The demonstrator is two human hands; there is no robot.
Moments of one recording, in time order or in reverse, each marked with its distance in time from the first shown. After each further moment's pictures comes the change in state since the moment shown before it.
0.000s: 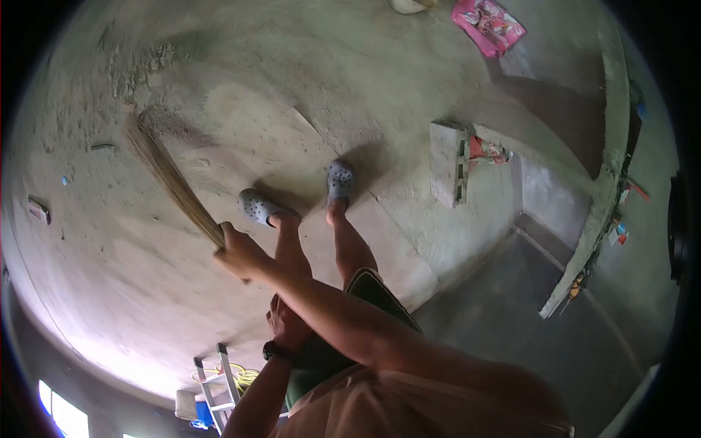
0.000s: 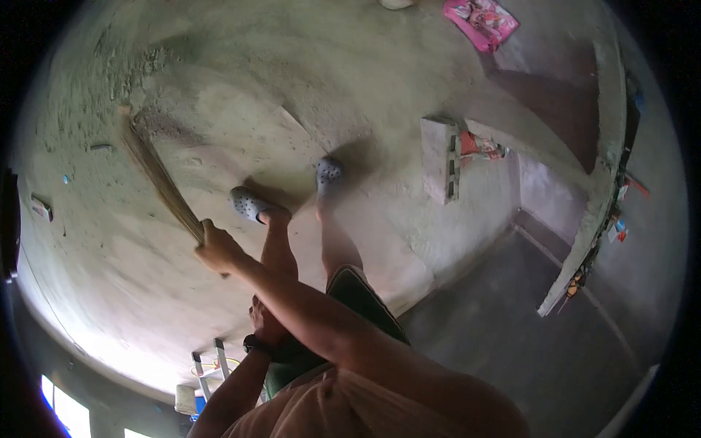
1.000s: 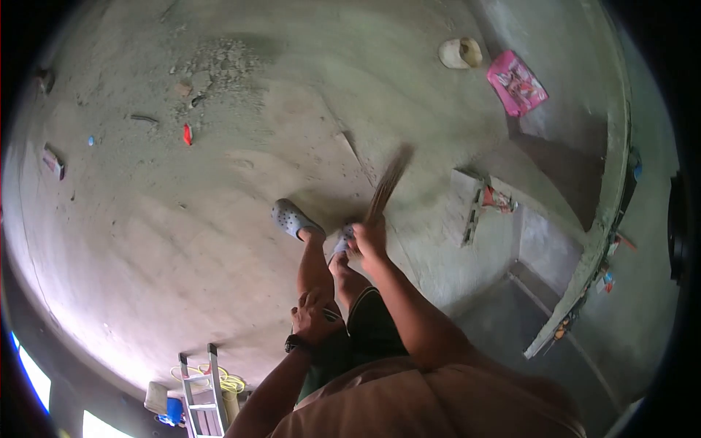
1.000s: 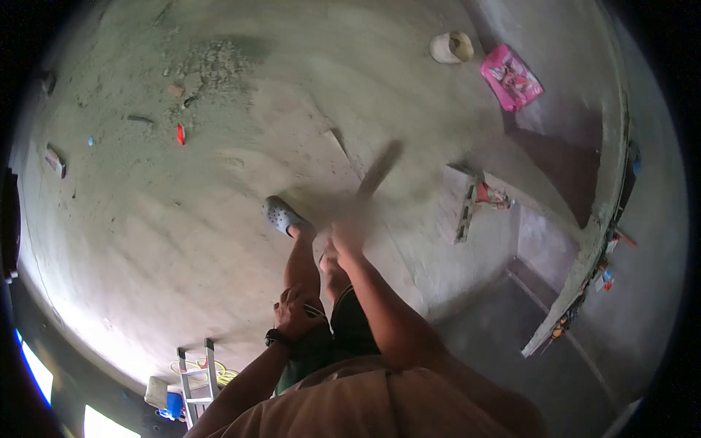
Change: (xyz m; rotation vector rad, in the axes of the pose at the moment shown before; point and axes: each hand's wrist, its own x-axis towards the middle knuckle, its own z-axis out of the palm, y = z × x) left_hand 0.007 -0.018 -0.053 -0.078 -0.013 0.044; right_hand 0.020 0.136 -0.071 0.370 0.657 0.269
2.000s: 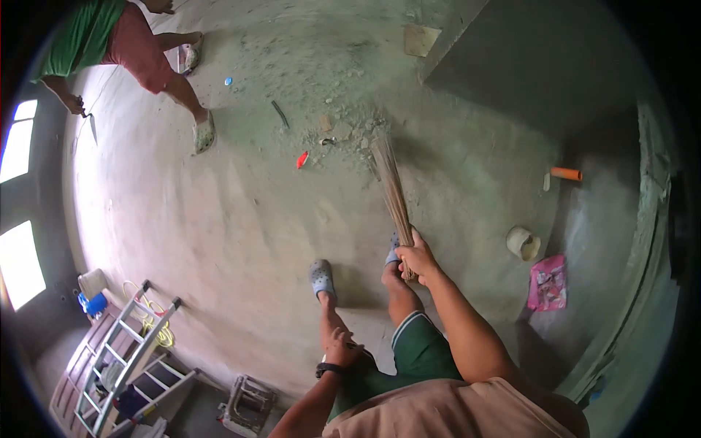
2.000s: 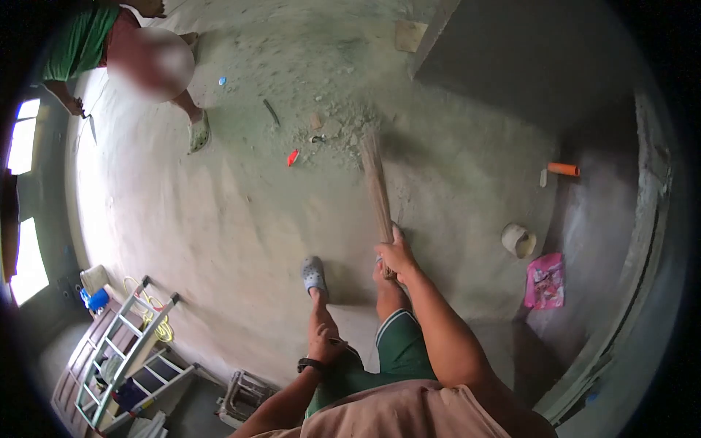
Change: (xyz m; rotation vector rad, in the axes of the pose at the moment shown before) left_hand 0.094 0.088 0.034 -0.530 0.398 -0.372; right_hand -0.040 -0.386 0.096 -0.618 -0.559 -0.203
